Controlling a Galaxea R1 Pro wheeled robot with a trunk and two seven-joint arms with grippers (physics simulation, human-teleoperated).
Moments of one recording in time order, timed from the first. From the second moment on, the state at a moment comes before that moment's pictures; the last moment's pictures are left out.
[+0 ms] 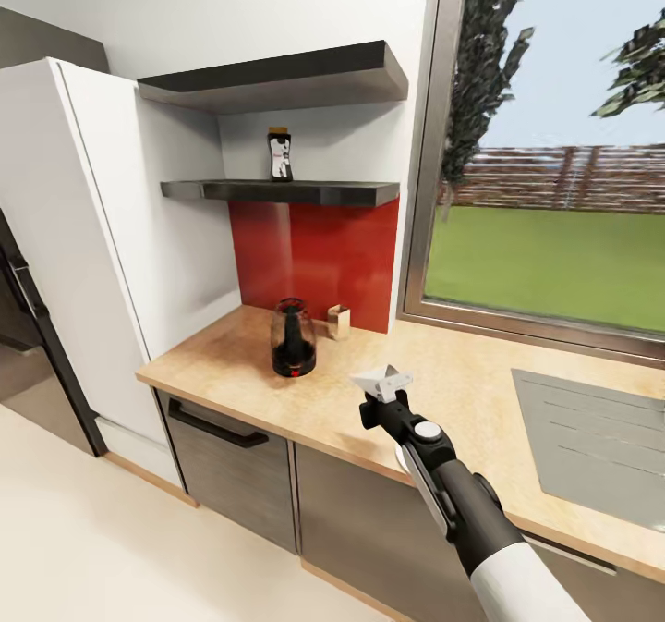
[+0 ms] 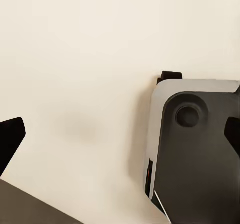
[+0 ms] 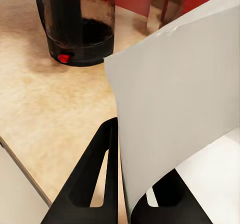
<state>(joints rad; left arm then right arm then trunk) -0.15 0.14 0.05 -0.02 0.01 -0.08 0.01 -0.58 0.08 0.27 -1.09 0.03 0.37 0.10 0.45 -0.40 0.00</state>
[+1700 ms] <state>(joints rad) -0.15 0.14 0.05 -0.02 0.01 -0.08 0.01 -0.55 0.05 0.24 -1.14 0.03 0.36 0.10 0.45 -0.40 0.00</state>
